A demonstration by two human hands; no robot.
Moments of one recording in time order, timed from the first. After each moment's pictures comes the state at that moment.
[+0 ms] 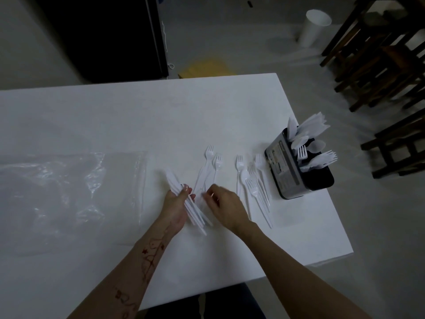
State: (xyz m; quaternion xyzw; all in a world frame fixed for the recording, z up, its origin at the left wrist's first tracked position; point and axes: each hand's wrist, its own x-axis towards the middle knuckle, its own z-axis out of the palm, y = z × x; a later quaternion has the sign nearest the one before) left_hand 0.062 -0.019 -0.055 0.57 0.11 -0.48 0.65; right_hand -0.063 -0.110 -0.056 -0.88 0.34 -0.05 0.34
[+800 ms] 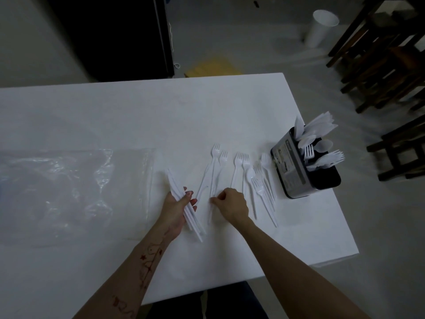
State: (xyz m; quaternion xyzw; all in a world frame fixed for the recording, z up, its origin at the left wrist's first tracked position) left_hand 0.064 0.008 -0.053 0.60 0.10 -0.49 0.63; right_hand -0.050 -0.107 -0.077 -0.73 0.55 0.07 0.40
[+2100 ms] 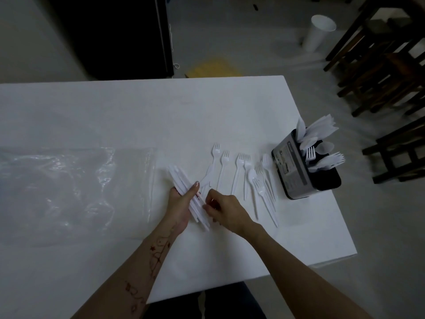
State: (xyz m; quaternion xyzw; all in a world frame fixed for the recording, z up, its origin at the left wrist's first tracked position) left_hand 0.066 -0.002 -0.047 0.58 0.08 -0.48 0.66; right_hand -0.061 -0.092 -0.044 -0.86 0.27 0.03 0.44
